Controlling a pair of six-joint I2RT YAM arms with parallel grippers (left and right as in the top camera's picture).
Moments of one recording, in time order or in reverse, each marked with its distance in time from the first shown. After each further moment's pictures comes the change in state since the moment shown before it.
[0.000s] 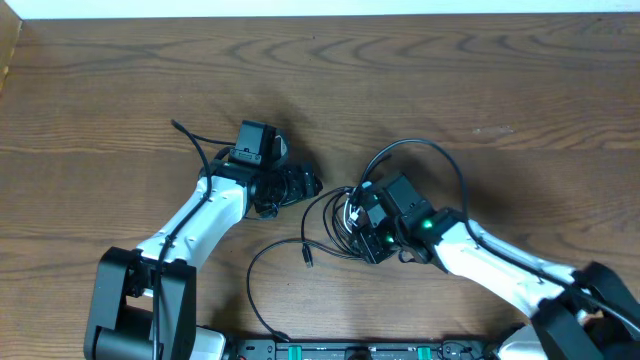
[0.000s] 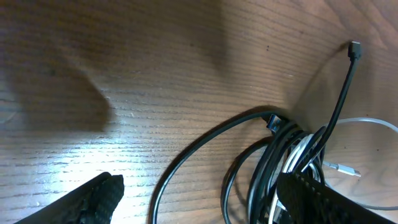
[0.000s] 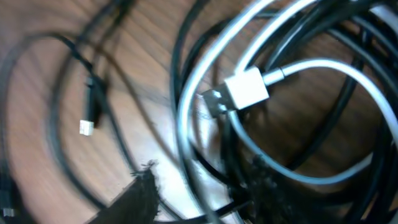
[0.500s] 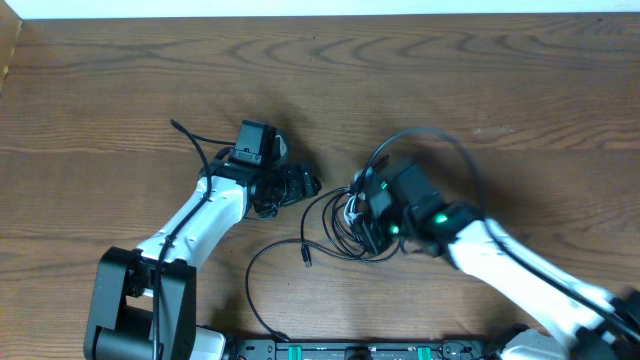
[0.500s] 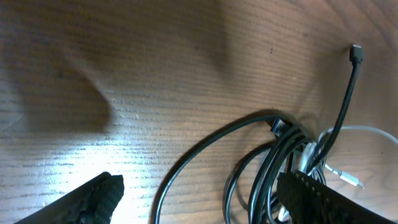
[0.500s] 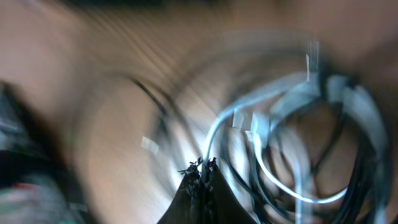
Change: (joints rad) left arm 0.000 0.000 0.000 0.000 -0.014 0.000; right arm -0.052 -0.138 0.102 -0.075 -0.117 -0.005
